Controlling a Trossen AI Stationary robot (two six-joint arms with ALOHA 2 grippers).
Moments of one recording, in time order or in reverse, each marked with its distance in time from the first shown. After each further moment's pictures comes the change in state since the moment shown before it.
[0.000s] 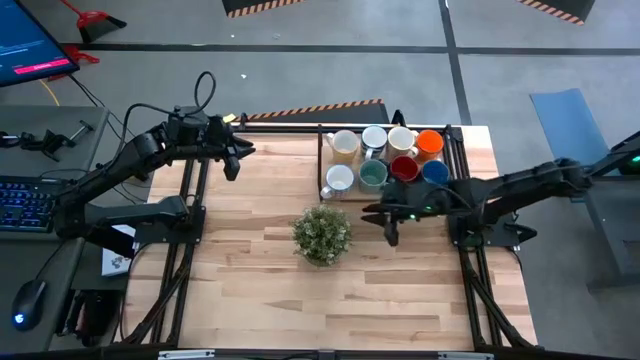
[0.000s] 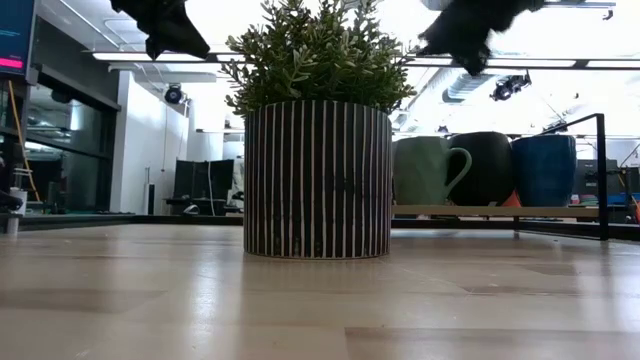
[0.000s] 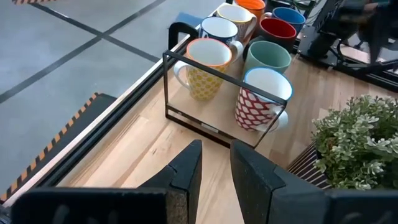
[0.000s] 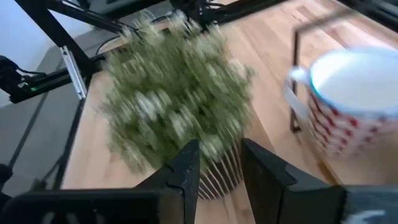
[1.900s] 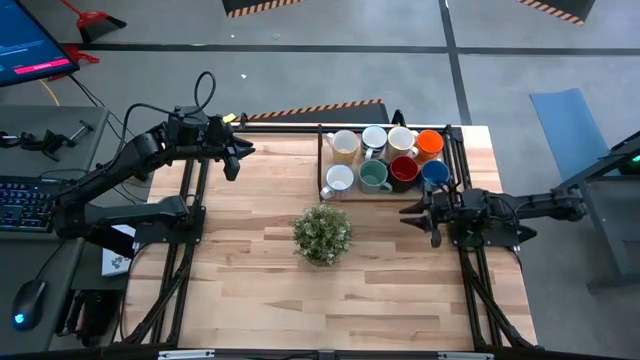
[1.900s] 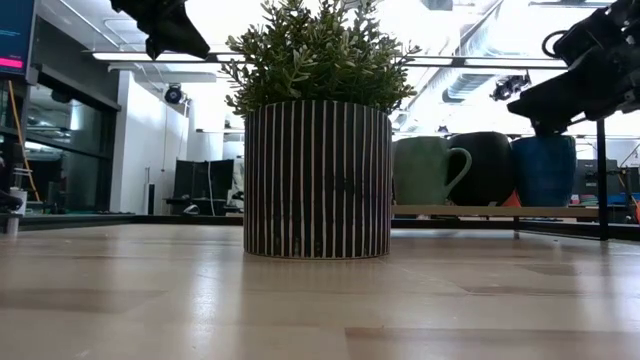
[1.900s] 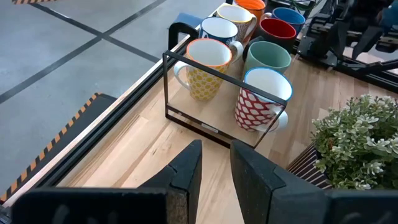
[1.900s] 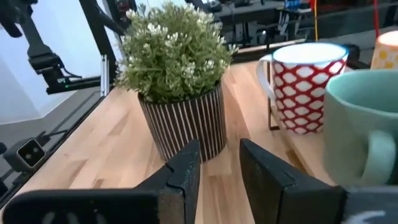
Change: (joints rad) left arm 0.000 -0.001 0.000 0.000 0.000 0.000; right arm -0.045 -0.978 -0.741 0.114 -0.094 -0.231
